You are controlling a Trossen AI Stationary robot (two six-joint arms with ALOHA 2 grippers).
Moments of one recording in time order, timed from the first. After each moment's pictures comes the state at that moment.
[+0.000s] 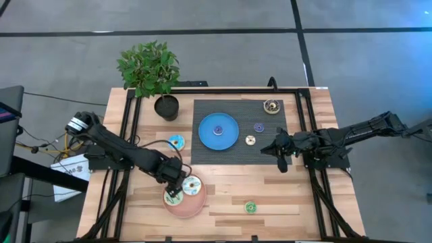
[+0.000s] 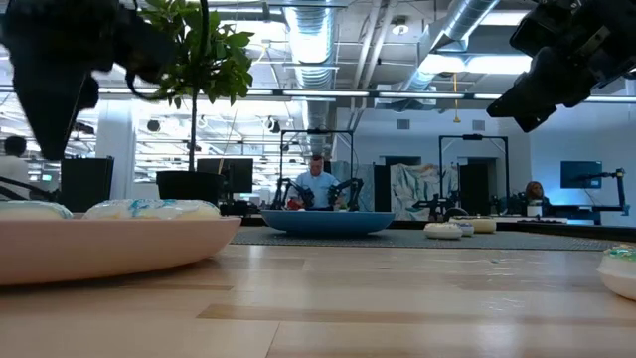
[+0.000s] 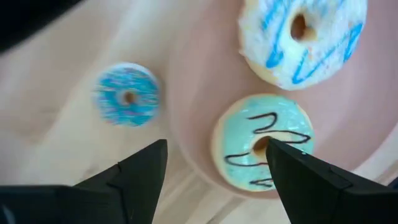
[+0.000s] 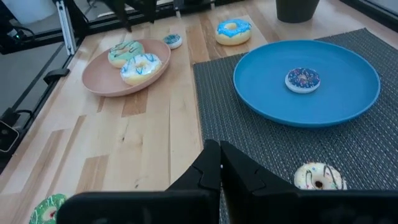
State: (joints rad) left arm -0.43 1.48 1.00 -0.91 0.03 -1.14; right arm 0.19 0.66 0.32 -0.13 0.16 0.24
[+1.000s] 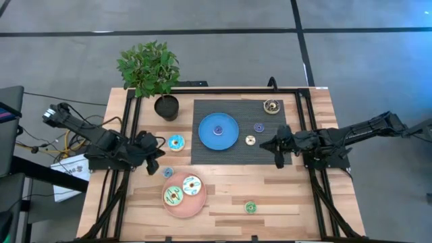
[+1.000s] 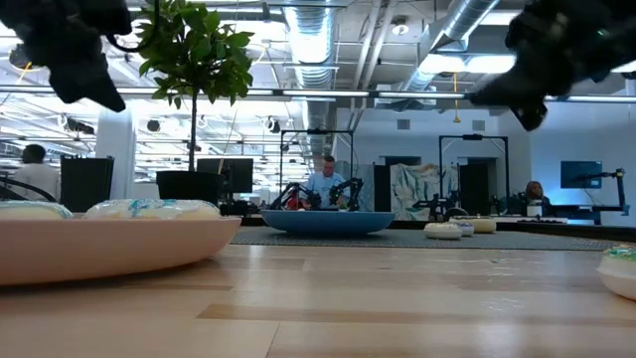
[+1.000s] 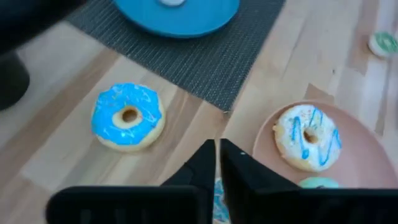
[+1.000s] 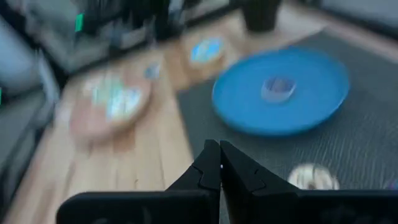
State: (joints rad) left arm -0.45 0.75 0.62 -0.76 -0.48 -0.81; right arm 0.19 0.66 0.32 -0.04 0.30 0.42
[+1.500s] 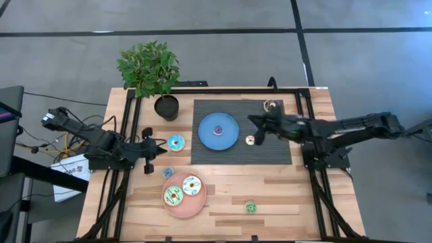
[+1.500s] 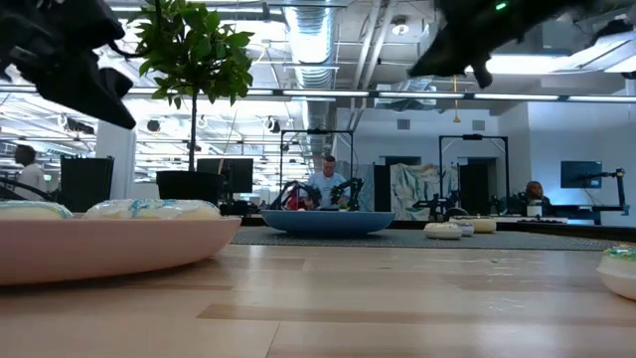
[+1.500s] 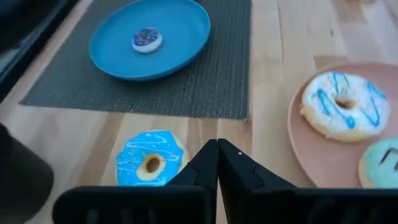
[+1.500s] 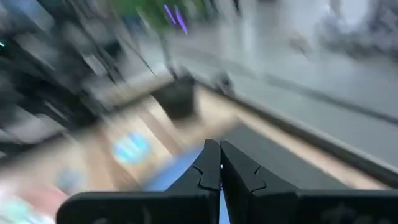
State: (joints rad) left arm -0.38 0.57 0.41 -0.52 -0.48 -0.25; right arm 0.01 1.02 0.69 -0.04 0.53 0.33
